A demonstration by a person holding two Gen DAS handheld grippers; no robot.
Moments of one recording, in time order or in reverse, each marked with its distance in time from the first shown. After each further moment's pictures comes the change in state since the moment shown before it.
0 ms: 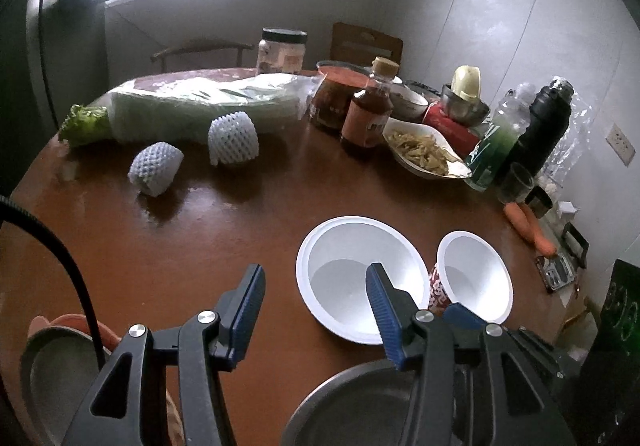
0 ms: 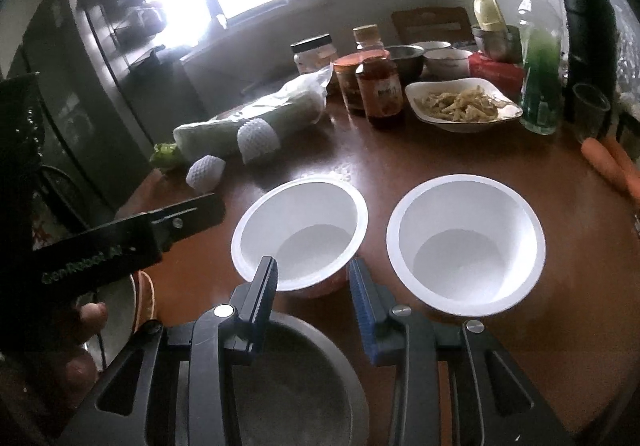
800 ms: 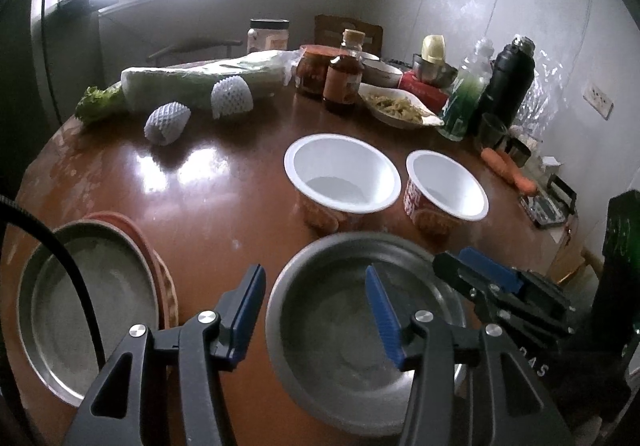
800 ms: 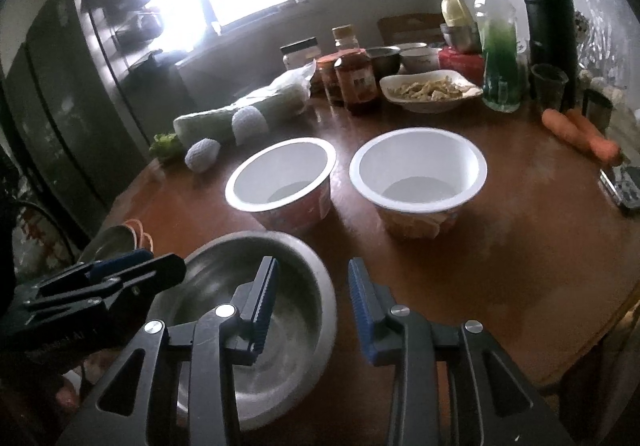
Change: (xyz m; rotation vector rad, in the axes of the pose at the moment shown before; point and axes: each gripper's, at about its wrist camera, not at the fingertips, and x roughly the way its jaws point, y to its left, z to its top) left arm -0.048 -0.009 -0.081 0.072 0.000 -0.005; right arm -0.046 -0.008 -0.057 -0.001 -0.049 -0.042
